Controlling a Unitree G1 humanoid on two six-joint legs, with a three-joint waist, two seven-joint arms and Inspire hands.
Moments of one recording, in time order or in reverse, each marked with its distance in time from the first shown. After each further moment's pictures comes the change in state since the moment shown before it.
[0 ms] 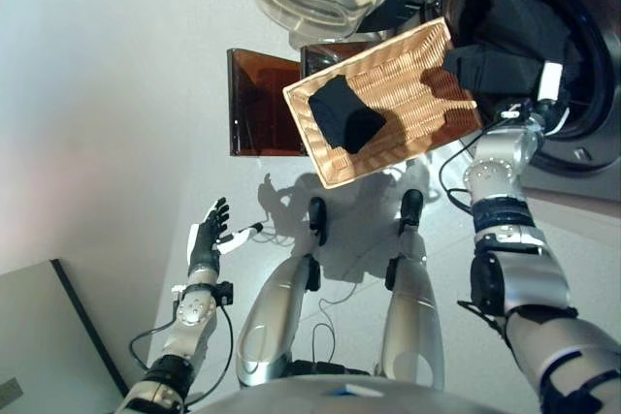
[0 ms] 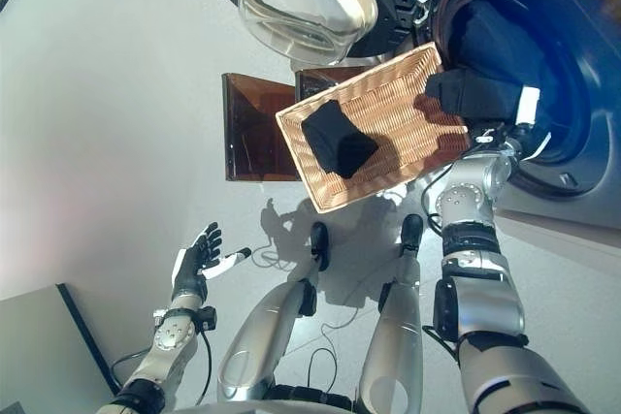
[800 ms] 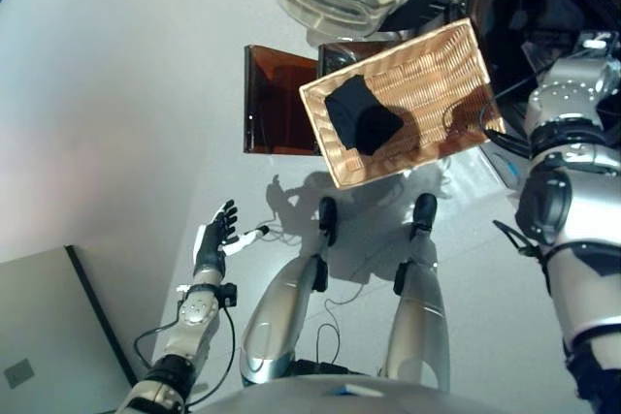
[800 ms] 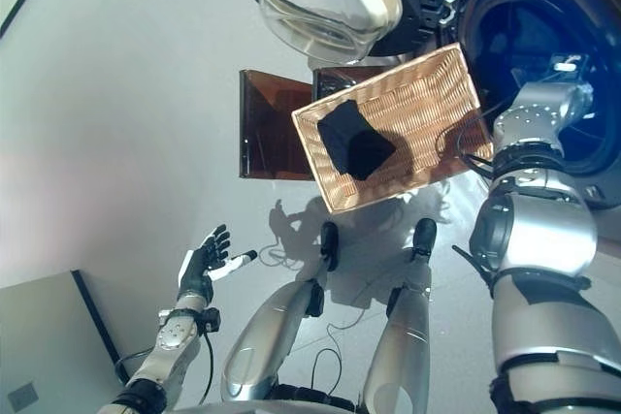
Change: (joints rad) left arm -0.001 0.002 -0.046 0.000 -0.042 0.015 -0.042; right arm -0.461 -0.228 -0.019 0.477 0.187 0.010 -0.069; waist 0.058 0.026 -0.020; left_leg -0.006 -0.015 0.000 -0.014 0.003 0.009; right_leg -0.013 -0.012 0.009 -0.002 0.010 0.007
